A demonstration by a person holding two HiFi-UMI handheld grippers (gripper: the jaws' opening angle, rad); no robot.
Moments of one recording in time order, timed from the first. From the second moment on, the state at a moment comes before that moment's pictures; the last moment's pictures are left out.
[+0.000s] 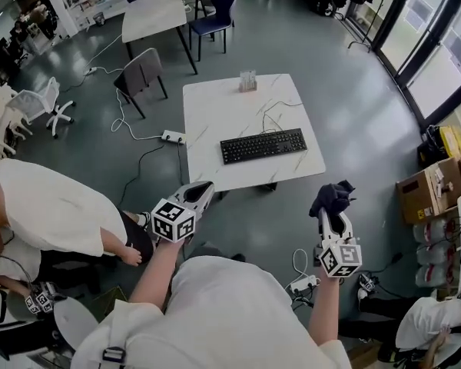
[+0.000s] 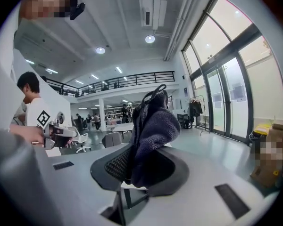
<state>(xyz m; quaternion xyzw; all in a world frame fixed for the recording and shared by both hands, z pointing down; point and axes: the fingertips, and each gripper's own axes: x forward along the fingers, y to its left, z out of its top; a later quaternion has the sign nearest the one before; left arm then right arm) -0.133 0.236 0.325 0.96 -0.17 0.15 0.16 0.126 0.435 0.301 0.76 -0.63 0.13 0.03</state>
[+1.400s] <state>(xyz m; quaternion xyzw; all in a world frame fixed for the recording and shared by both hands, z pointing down) -0.072 0.084 0.393 0.94 -0.17 0.18 0.22 0.176 0.277 0.367 0.75 -0.63 0.20 0.06</state>
